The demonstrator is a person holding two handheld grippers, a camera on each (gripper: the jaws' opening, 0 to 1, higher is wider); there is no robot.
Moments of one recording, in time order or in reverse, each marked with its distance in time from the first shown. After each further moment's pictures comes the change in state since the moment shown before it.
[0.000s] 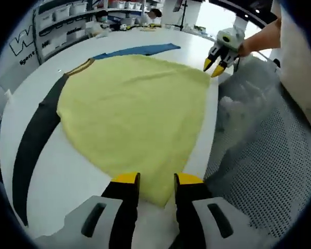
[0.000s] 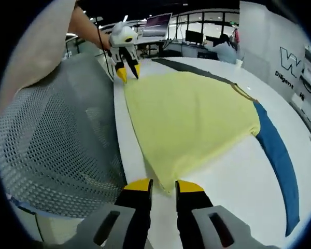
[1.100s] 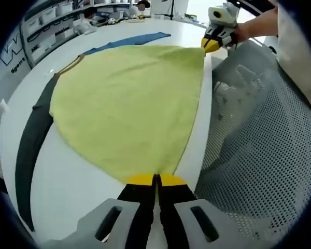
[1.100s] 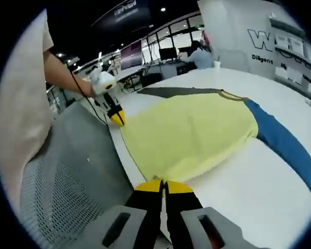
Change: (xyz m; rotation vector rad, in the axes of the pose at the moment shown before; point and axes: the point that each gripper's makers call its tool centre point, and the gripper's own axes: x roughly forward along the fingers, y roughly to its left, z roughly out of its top) left arm -0.002 -0.003 -0.012 0.058 0.075 -0.006; right arm -0.007 0.003 0.056 0.306 -0.199 -0.012
